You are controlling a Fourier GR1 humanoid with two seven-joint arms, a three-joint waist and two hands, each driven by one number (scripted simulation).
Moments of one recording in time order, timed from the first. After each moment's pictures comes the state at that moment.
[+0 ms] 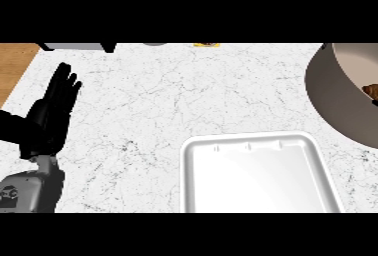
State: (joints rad) left arm -0.23 0.18 0.09 -1.64 0.06 0.12 0.24; right arm -0.41 -0.70 -0.33 -1.07 0.44 -0.07 -0.38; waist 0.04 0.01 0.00
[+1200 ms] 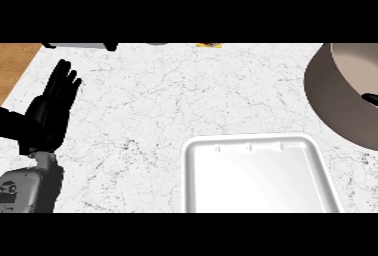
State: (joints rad) left arm -0.25 0.19 0.11 -1.61 0.08 0.10 0.22; right arm -0.76 -0.72 -0.43 -0.28 0.44 0.12 -0.70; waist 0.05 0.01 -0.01
